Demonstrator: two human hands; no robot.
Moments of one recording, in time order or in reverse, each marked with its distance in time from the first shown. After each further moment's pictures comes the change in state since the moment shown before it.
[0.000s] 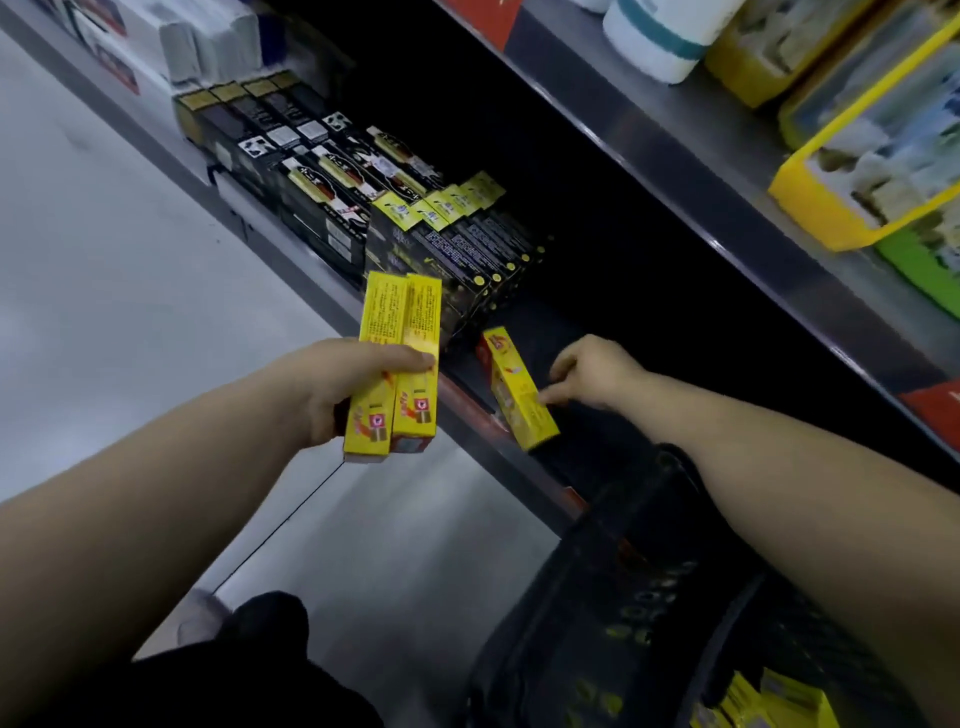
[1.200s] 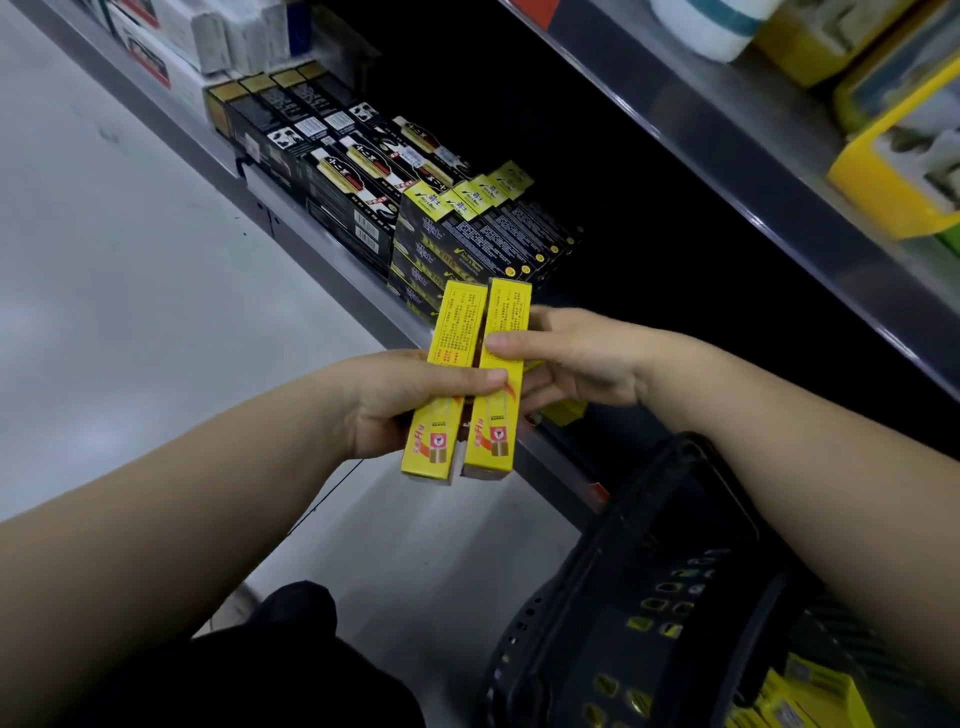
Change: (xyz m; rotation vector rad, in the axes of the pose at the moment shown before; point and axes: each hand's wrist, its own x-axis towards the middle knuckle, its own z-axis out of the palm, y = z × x) left_hand -0.007 -0.009 0.011 -0.051 -0.445 0.035; right_hand -0.054 -0.083 -0.024 0.881 -0.554 -0.215
